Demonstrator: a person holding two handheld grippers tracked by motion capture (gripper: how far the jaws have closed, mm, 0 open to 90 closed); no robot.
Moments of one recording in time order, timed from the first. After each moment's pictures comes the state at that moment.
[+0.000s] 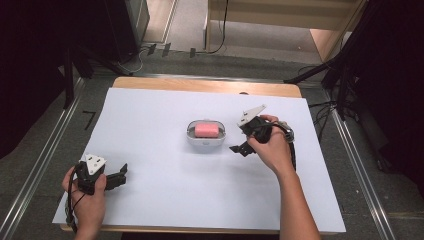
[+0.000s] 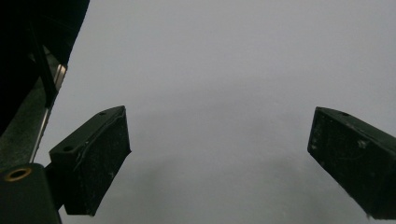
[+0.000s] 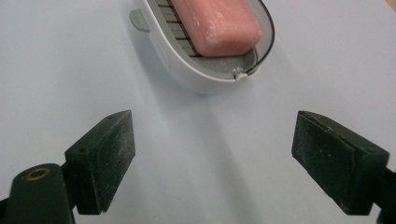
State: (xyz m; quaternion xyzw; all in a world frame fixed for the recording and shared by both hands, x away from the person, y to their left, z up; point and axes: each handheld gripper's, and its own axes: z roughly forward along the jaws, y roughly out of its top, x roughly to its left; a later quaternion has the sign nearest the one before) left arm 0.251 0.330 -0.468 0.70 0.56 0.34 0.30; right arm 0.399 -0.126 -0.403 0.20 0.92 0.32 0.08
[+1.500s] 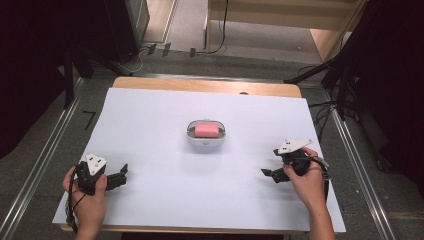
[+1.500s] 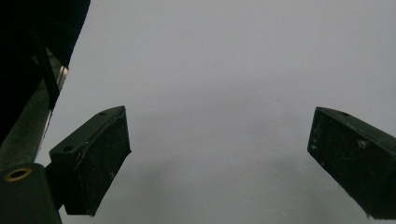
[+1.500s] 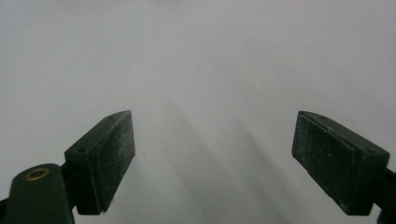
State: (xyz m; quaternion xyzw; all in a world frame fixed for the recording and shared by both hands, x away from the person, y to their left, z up) left arm 0.251 0.329 -0.468 0.70 0.56 0.34 0.29; right arm 0.332 -0.232 -0.456 0.30 0.88 0.35 0.10
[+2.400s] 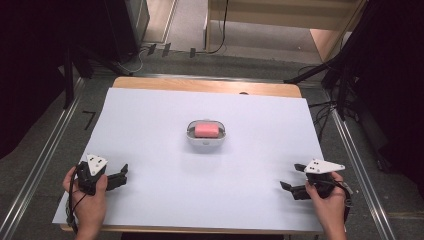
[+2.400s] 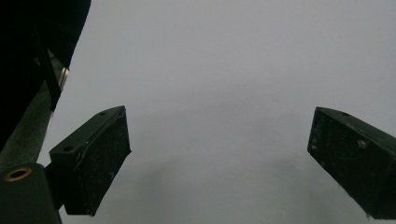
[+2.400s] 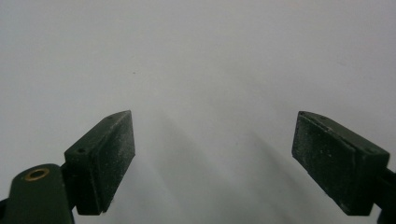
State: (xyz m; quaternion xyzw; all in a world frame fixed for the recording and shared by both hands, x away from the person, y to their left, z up) left arm 0.250 0.328 -0.468 0.70 0.55 0.35 0.29; right arm 0.278 -0.291 -0.479 0.36 0.83 0.40 0.13
